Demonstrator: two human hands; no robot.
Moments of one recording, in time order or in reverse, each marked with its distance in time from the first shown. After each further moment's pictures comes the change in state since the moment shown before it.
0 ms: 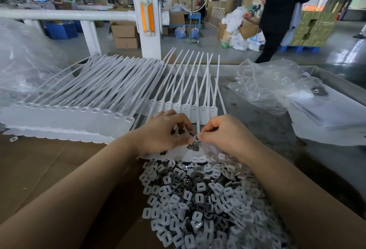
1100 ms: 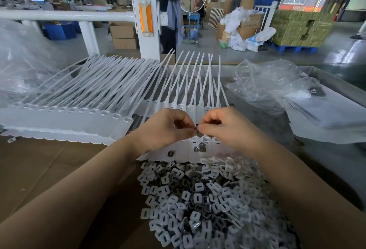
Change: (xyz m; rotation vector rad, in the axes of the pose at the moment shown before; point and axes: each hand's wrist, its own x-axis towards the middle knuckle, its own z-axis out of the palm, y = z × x) left_hand 0.001 0.014 -0.001 -0.391 0.085 0.059; right_hand -0.003 -0.007 -0.018 0.104 -0.037 -0.117
